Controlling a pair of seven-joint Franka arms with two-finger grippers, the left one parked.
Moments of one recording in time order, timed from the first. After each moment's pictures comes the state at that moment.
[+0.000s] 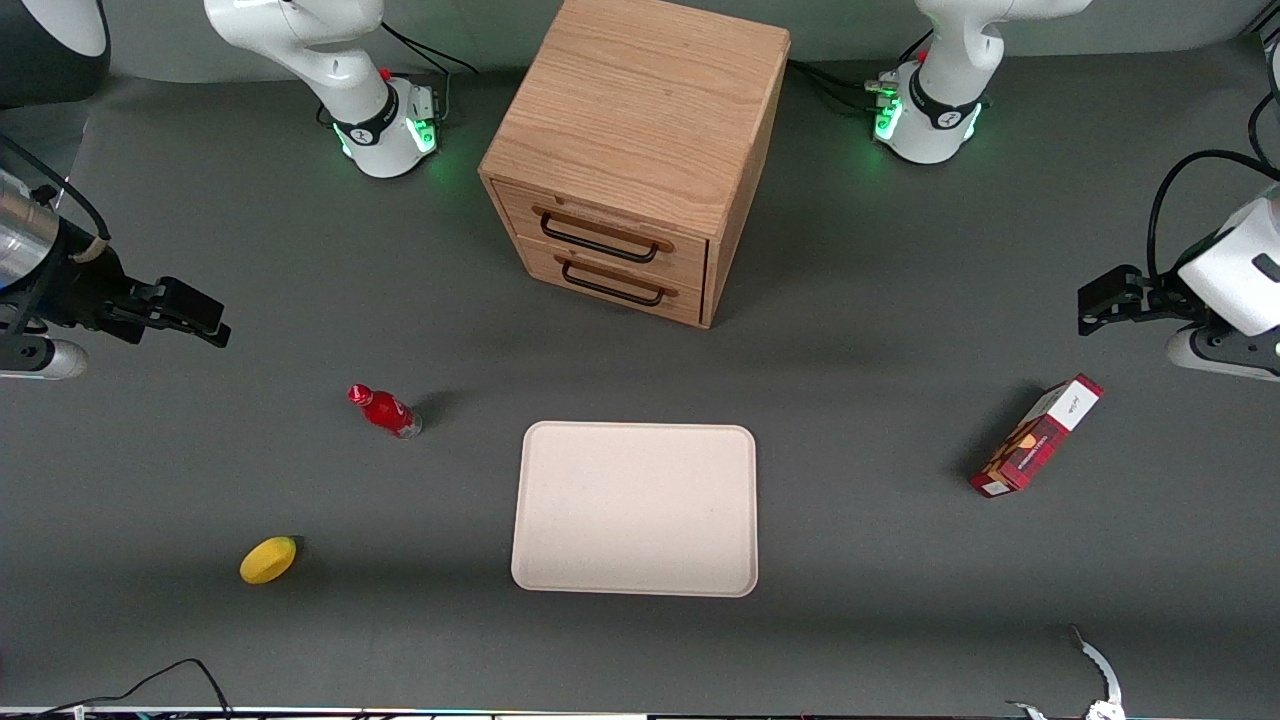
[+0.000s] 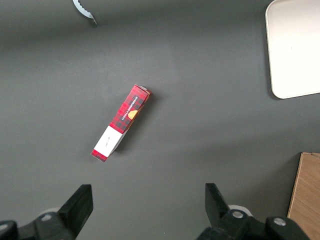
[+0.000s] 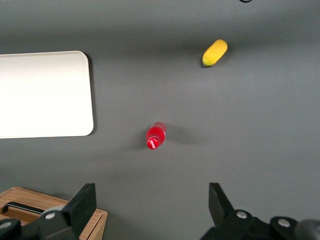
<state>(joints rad) 0.09 0.17 0.02 -1.32 0.01 1.51 0.20</state>
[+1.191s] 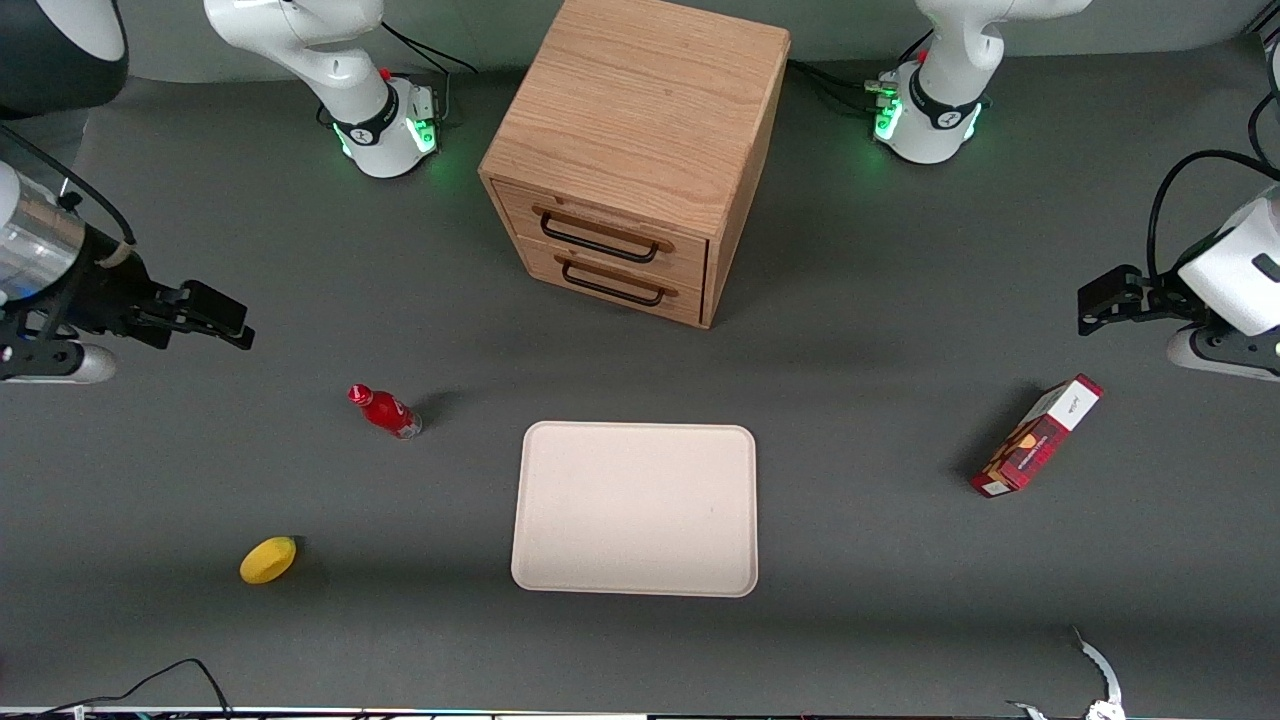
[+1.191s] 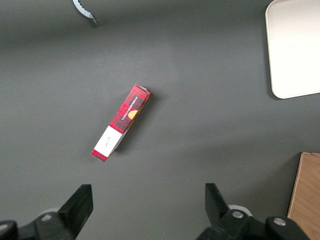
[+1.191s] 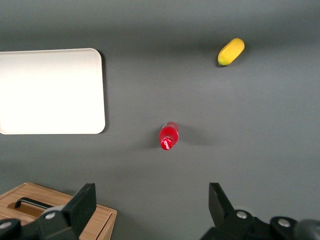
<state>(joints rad) 0.11 0.18 0.02 -1.36 0.05 1.56 0.20</state>
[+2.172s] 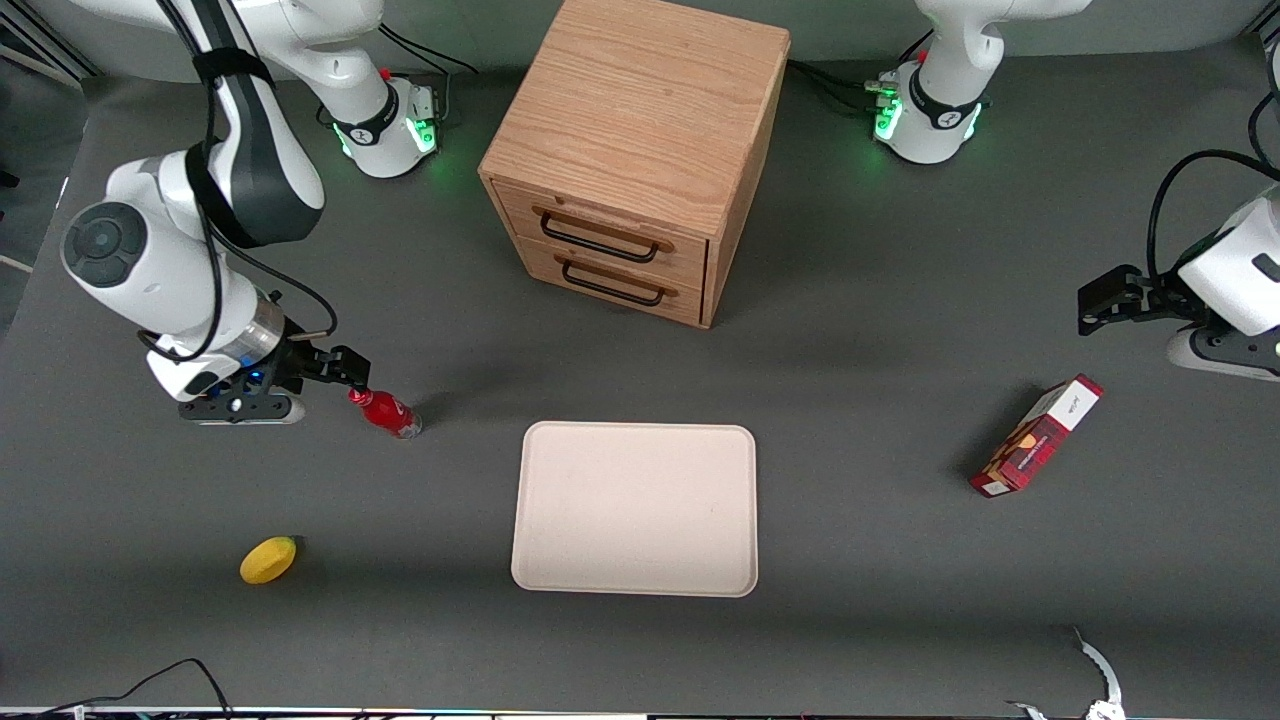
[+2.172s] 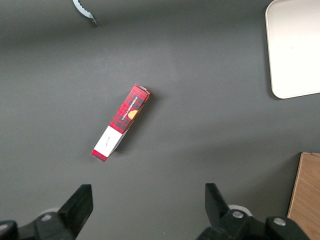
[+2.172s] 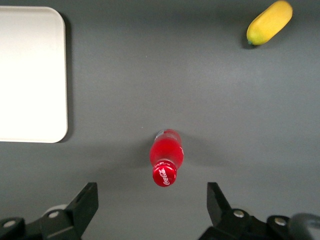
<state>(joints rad) 0.11 0.12 0.06 -1.98 0.00 2.15 0.20</state>
